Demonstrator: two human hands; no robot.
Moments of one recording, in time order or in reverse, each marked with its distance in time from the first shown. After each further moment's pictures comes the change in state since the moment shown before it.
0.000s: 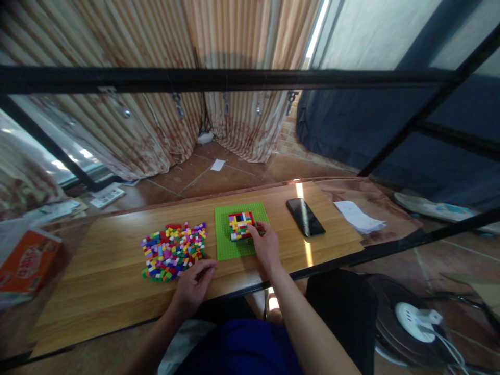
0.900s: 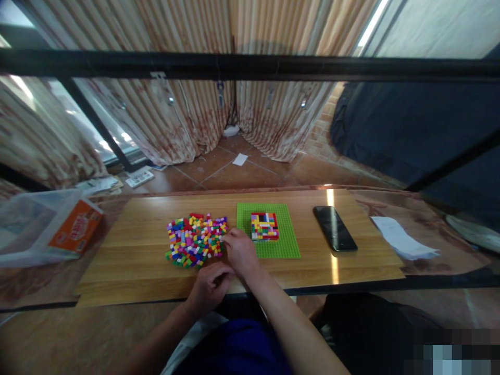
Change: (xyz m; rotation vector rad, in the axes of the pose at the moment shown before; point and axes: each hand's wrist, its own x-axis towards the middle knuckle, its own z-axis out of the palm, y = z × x) left_hand -0.013 0.009 0.003 0.032 -0.027 0.087; right_hand -0.045 -0.040 0.075 -0.419 -0.555 -0.670
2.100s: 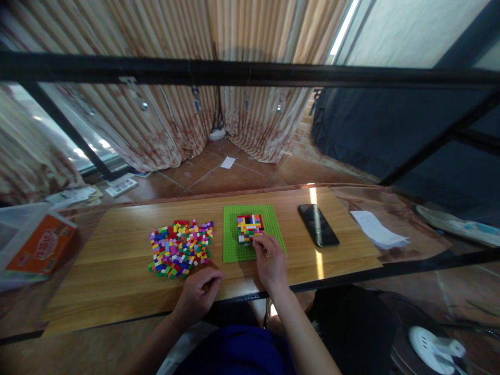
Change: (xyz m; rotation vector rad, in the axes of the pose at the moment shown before) left_hand 0.005 0.006 -0.003 0.053 -0.021 -0.005; right_hand -0.057 0.039 -0.058 0.143 0.474 0.327
